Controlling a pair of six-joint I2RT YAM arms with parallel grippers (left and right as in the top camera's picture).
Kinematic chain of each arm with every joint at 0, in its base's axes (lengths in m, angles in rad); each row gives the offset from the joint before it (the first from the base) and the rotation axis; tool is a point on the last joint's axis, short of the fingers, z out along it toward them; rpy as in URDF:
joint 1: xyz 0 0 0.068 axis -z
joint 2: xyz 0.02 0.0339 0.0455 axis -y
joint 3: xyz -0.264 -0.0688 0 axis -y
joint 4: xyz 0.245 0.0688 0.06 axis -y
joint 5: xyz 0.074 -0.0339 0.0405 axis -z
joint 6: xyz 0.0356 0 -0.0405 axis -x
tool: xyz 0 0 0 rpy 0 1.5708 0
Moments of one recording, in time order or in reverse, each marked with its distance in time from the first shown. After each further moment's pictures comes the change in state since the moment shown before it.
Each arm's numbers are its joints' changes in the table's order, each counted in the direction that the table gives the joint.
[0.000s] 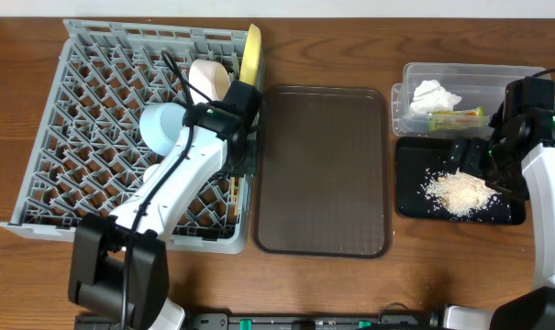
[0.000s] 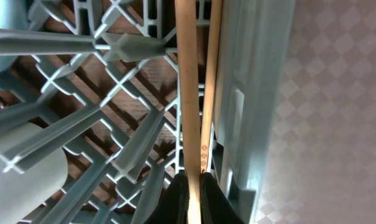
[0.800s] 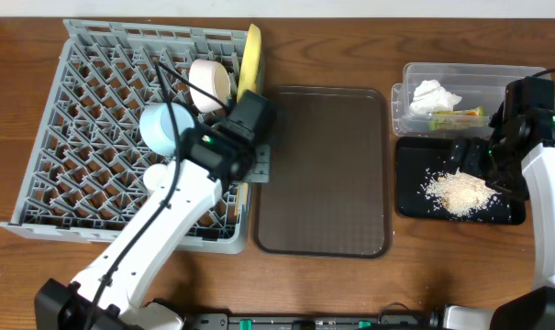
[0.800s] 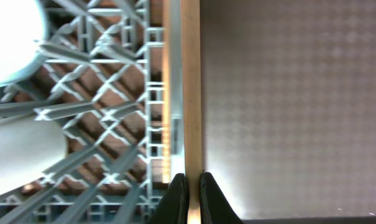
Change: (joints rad) left arm 0.120 0.225 0.017 -0.046 -0.029 0.078; right arm 0.000 0.000 0.000 -0.001 0.000 0.000
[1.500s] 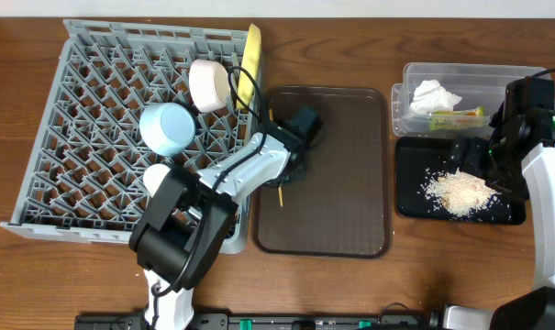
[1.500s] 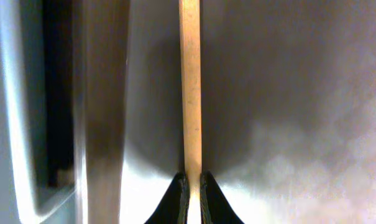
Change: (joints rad) left arm 0.108 -0.498 0.003 0.303 -0.018 0.267; right arm 0.000 0.000 0.000 0.003 0.000 -0.007
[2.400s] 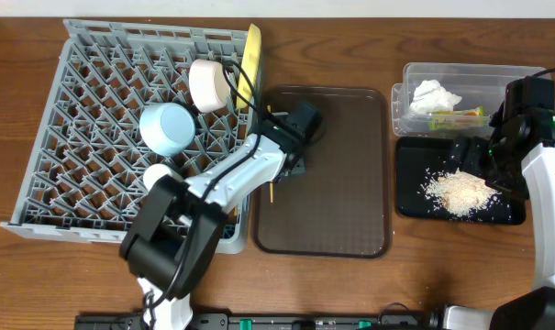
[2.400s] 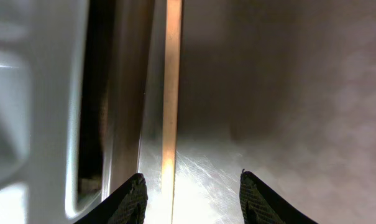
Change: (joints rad) left arm 0.000 0.034 -0.007 0.043 -0.065 0.001; right arm 0.000 0.000 0.000 0.003 0.000 0.000
